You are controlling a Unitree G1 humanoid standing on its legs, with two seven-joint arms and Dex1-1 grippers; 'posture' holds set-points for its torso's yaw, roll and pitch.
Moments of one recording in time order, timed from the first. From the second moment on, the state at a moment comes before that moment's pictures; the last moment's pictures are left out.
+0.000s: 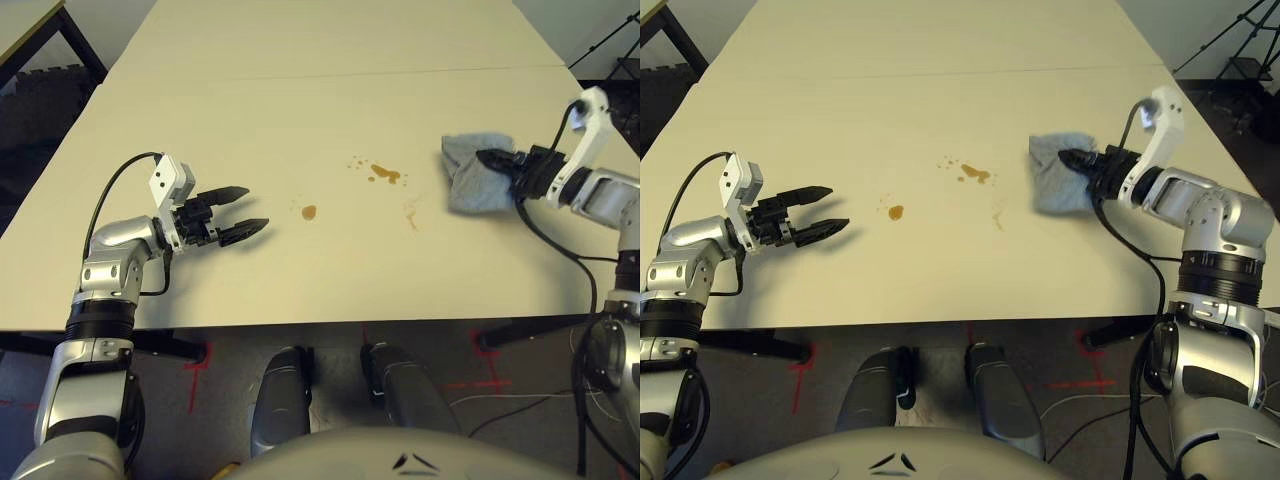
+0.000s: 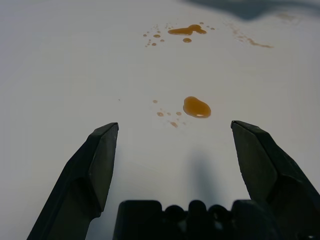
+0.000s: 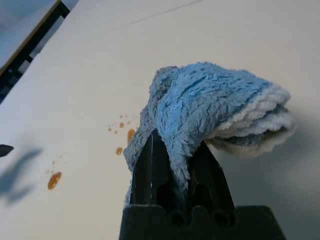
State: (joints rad) left arm -0.45 0.66 0.10 0.44 -0.39 0.12 -1.21; right arm -0.71 -0.56 -0.39 0.27 0.62 1.03 0.59
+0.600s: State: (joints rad) left arm -0.42 0.68 0.11 0.44 -0.39 0.11 -1.22; right arm -0.77 -0.37 -0.25 0.59 0.46 0.73 0.54
